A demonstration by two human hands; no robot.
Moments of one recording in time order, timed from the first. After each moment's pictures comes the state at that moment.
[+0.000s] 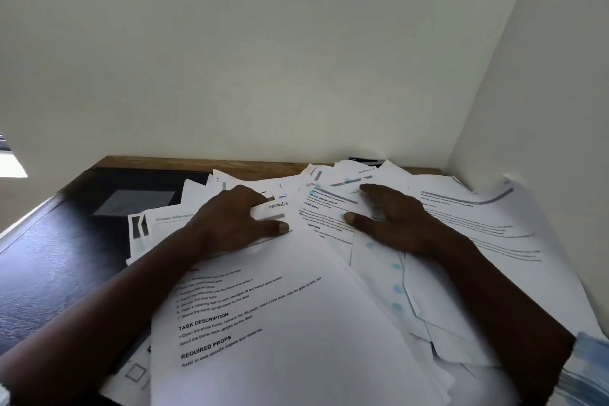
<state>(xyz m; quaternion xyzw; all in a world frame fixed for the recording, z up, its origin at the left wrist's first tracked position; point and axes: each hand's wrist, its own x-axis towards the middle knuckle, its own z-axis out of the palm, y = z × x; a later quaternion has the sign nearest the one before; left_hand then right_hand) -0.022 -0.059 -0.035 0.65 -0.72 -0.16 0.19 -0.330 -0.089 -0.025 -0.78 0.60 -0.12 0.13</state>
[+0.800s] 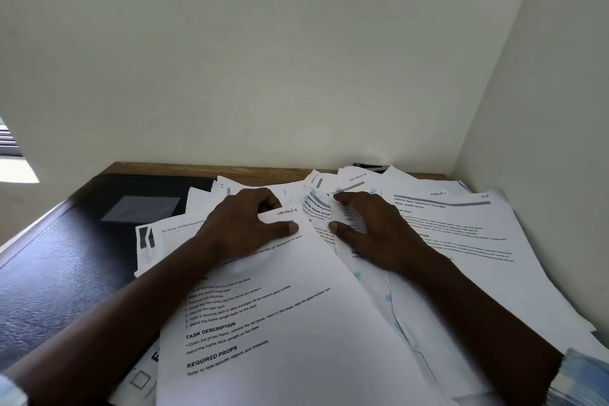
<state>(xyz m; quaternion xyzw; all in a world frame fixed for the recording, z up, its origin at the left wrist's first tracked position) -0.034 -0.054 -0.033 0.64 -0.69 -0.18 0.30 -0.306 -0.091 -0.054 -0.83 0.49 -0.25 0.11</state>
